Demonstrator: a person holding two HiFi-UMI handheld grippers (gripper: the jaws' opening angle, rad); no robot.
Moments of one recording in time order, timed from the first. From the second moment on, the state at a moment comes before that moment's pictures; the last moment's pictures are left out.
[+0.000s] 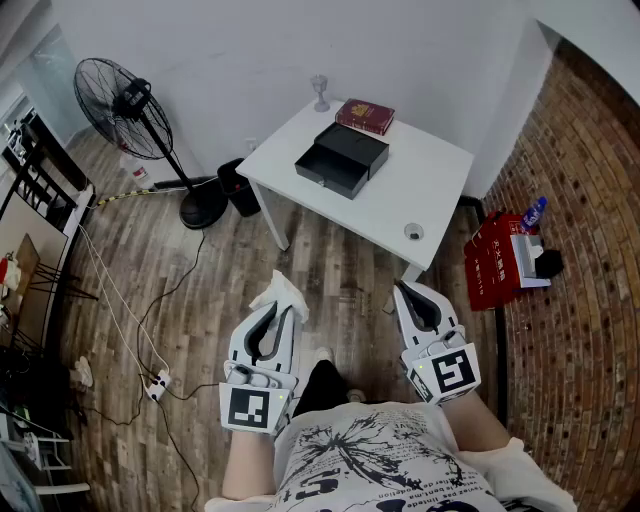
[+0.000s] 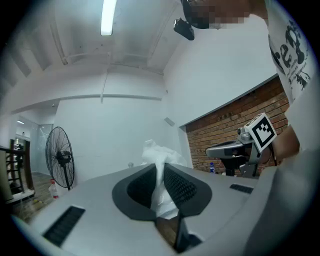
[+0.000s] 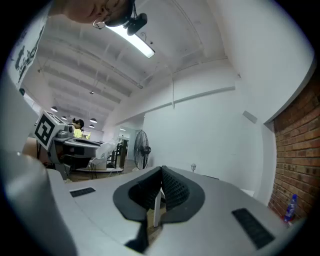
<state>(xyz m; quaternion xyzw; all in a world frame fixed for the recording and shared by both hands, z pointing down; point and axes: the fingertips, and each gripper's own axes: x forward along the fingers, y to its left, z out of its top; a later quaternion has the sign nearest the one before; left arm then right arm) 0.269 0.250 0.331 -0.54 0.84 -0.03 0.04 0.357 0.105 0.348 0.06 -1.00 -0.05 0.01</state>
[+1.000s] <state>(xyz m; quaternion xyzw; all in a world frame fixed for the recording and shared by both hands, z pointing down) 0.156 0.203 0.362 -0.55 0.84 -0.03 0.01 0.248 0.056 0.375 0.08 -1.00 -0.03 0.03</state>
